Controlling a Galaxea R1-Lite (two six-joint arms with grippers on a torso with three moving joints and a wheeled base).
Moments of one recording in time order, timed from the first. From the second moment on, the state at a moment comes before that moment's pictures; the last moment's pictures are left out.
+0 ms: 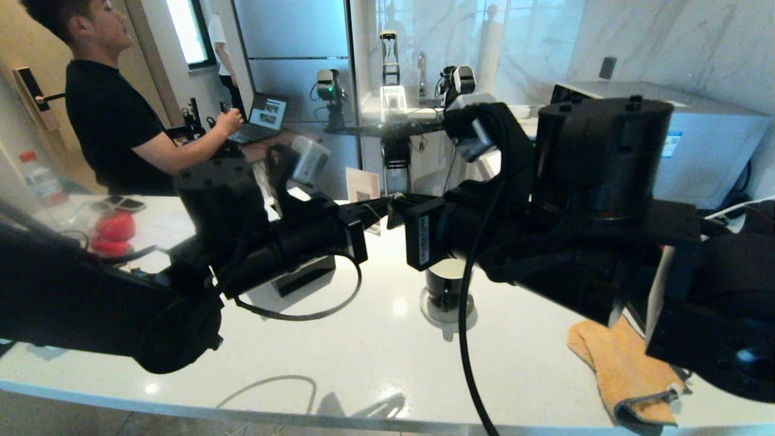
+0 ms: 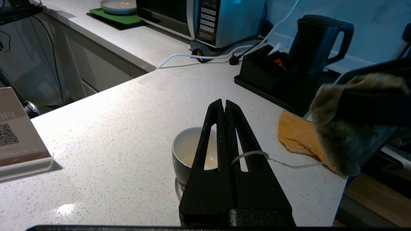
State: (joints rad) left arm -0.52 1.83 -0.81 -1.09 -0.41 -0.13; right arm 0.90 1.72 -1.16 -0.50 -0.19 0.06
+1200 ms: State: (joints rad) left arm -0.52 1.83 -0.80 -1.09 -0.41 -0.14; right arm 0.90 1.74 -1.07 -0.55 -0.19 0.06
